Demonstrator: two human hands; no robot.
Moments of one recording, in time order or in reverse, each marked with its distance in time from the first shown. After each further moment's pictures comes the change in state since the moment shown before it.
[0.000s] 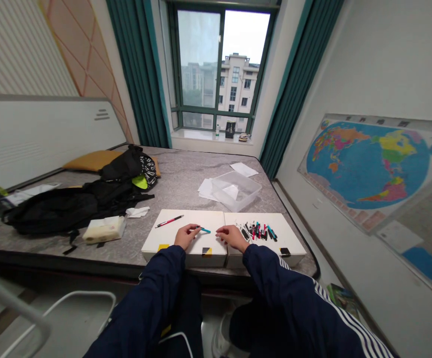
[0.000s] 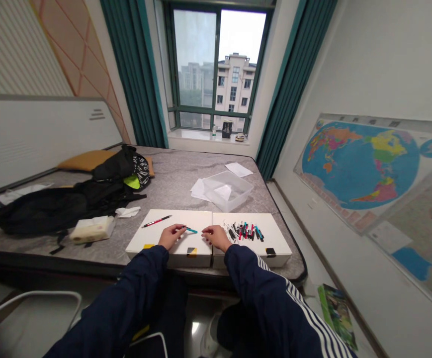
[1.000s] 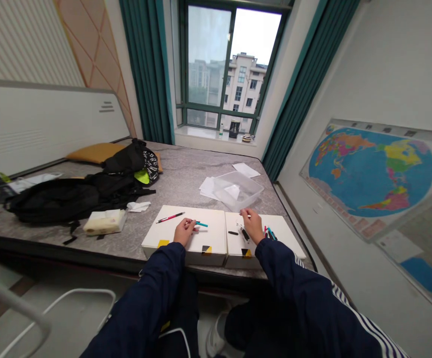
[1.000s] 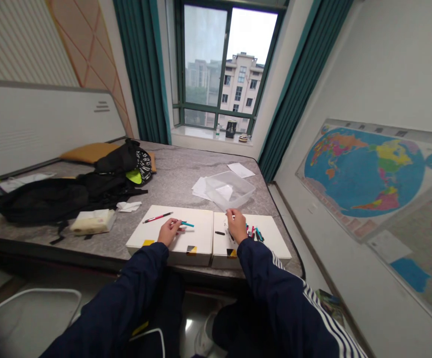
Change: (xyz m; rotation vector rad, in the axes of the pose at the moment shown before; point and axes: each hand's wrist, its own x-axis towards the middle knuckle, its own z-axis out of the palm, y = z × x) left_hand 0.003 -0.006 0.003 -0.228 0.143 -0.055; right_hand 0.000 -0.021 -0.074 -0.289 0.540 -0.185
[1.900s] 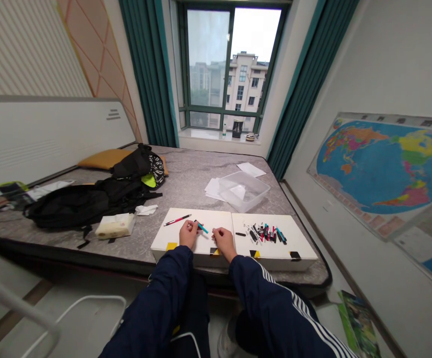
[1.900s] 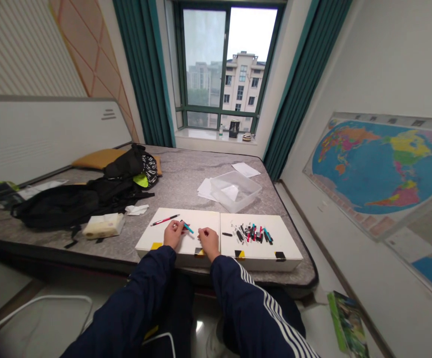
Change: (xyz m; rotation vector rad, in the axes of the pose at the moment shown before) left_hand 0.003 -0.004 -0.006 -0.049 0.113 0.038; right_hand -0.070 -0.031 0.139 0.366 -0.201 0.263
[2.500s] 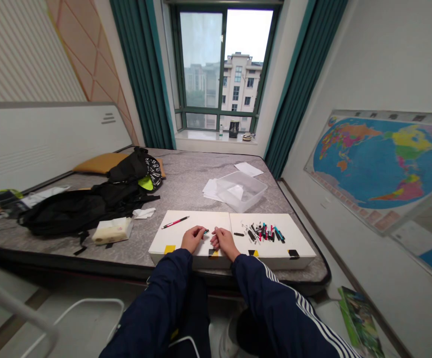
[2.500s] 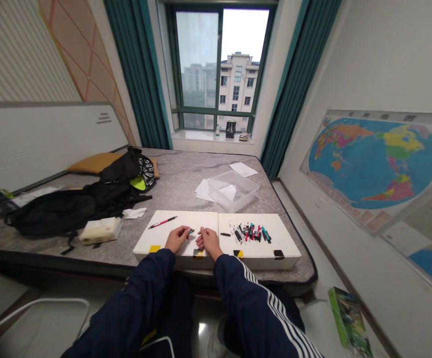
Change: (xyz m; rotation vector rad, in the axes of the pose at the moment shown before) left_hand -0.010 0.007 0.002 0.279 -0.302 0.138; right_hand 0.008 0.009 -0.006 0.319 -0.184 0.163
